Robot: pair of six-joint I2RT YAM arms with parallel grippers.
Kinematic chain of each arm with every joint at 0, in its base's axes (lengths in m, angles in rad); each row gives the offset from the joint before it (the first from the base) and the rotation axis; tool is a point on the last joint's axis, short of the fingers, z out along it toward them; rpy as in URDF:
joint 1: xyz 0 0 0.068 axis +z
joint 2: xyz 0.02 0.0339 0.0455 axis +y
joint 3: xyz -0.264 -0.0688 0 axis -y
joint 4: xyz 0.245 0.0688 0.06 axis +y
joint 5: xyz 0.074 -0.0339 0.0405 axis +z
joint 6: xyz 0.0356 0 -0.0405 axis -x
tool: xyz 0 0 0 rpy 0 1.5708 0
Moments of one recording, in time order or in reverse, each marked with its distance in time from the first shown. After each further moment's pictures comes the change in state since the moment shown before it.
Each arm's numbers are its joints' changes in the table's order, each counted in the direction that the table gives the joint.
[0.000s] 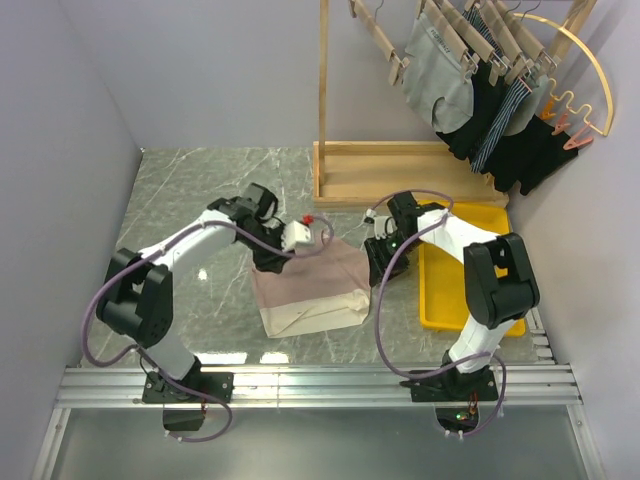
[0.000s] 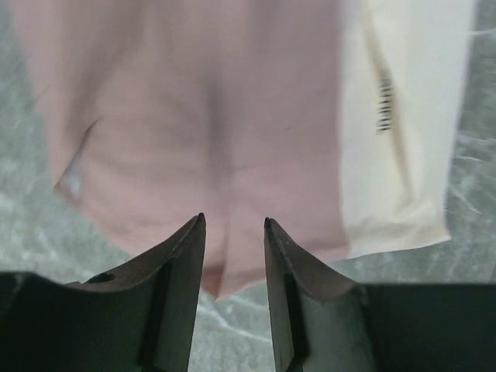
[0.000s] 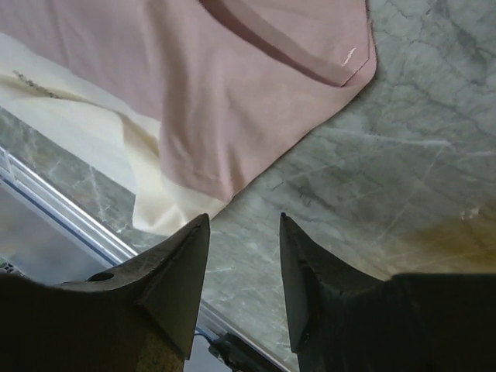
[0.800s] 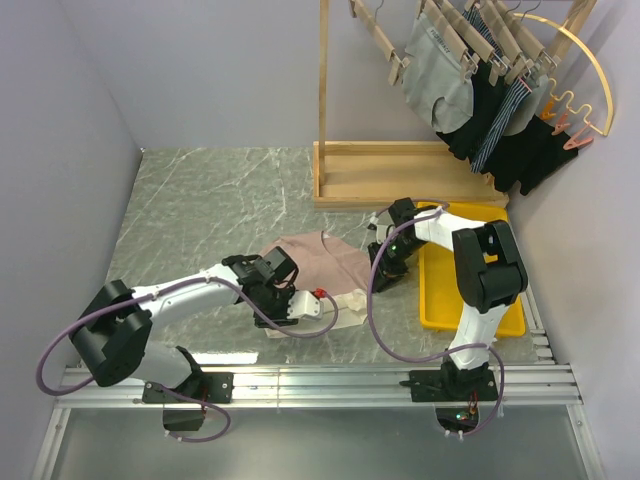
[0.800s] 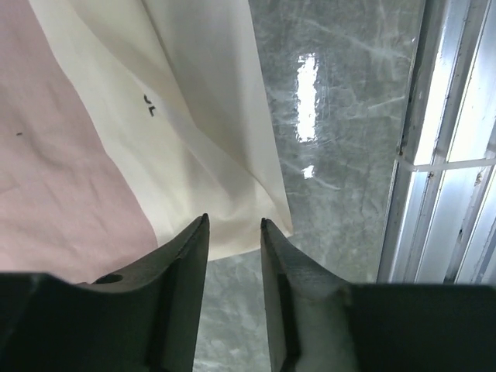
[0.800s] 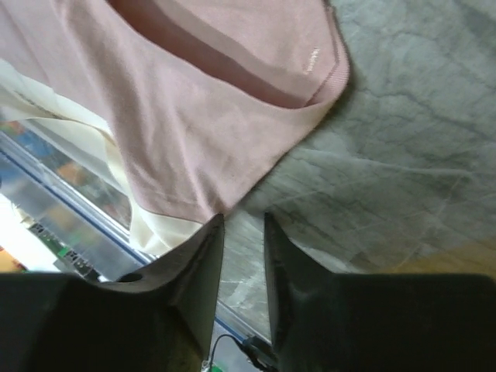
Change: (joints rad) left arm -0.389 -0.240 -0.394 -0.070 0.190 0.132; right arm -0.038 0.142 -0.006 -0.014 0.064 -0.086
